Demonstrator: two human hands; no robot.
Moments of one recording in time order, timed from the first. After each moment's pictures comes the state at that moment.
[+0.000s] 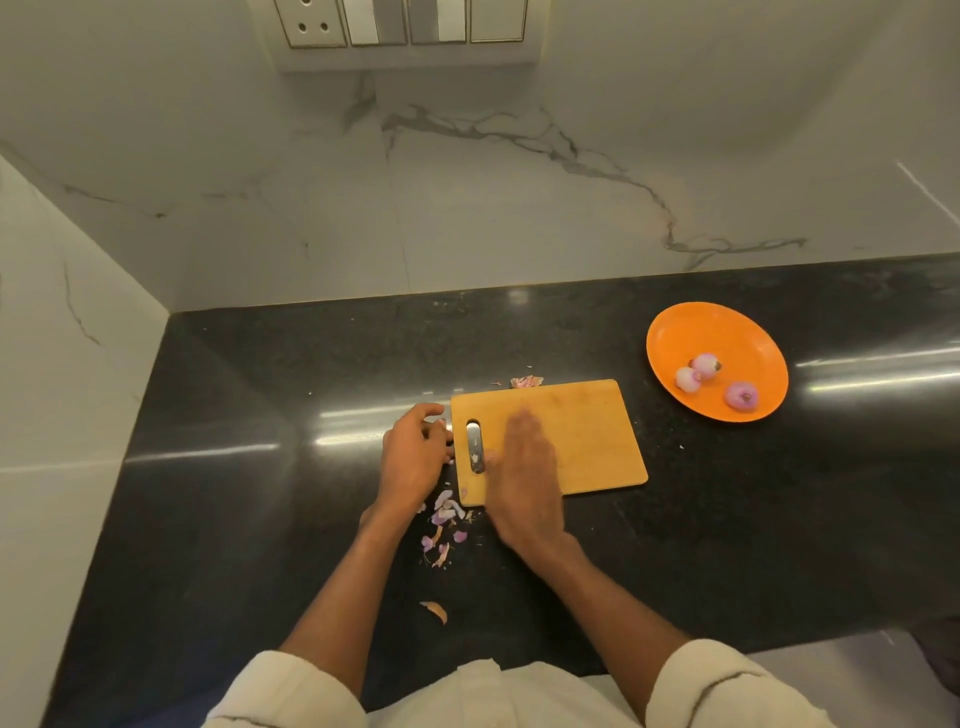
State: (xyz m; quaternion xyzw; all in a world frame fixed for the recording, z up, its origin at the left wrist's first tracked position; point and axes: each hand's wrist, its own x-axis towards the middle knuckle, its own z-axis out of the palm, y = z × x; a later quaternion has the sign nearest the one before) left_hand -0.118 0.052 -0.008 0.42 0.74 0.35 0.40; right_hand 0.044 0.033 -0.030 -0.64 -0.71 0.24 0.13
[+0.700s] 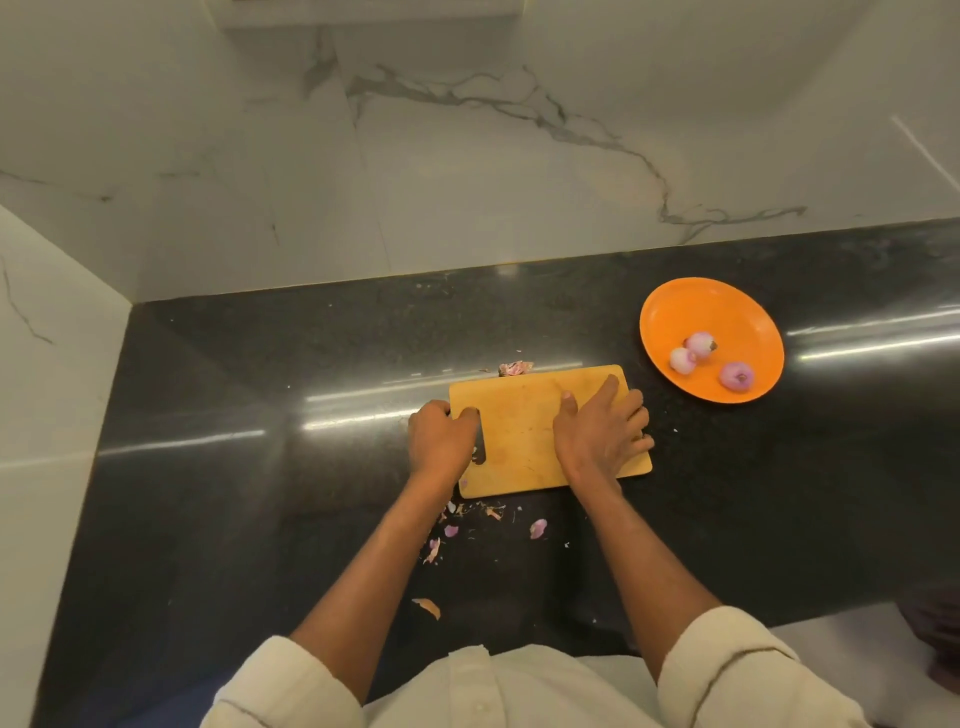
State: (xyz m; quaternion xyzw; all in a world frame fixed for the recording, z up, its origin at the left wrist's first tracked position) left_hand -0.070 0.077 -0.006 0.35 0.79 0.27 0.43; right_hand 0.106 0.105 -0.023 -0.88 -0.44 0.15 0.09
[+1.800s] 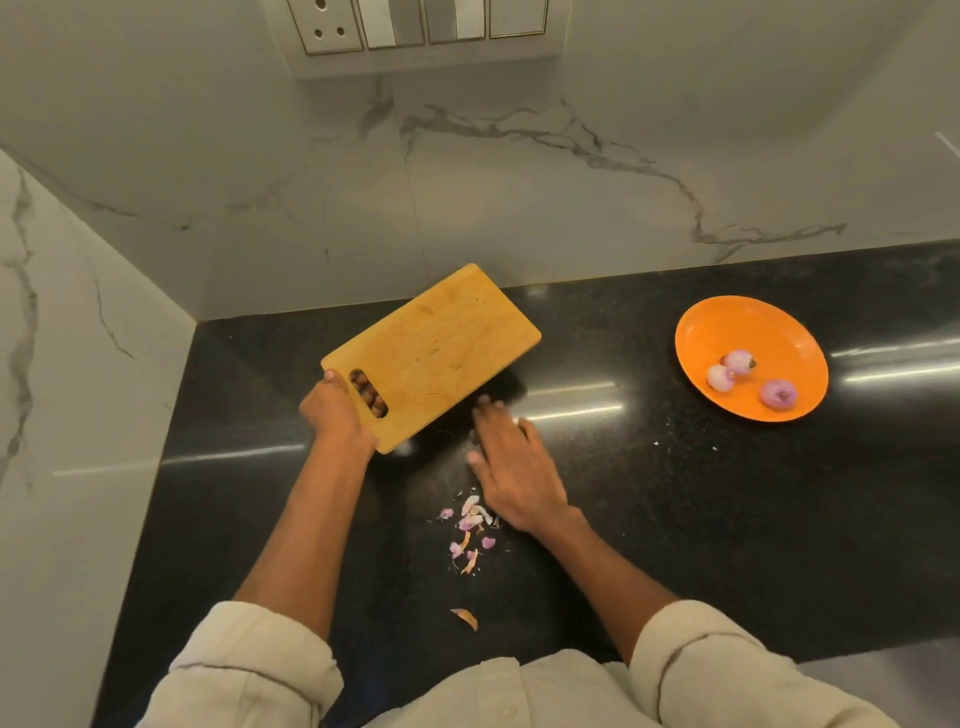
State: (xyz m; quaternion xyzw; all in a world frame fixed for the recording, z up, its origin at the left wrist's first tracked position) left_hand -0.203 0.102 0.047 -0.05 0.68 0.58 0.45; right_hand 0.022 0.069 -0.050 -0.51 -0.83 0.21 0.06
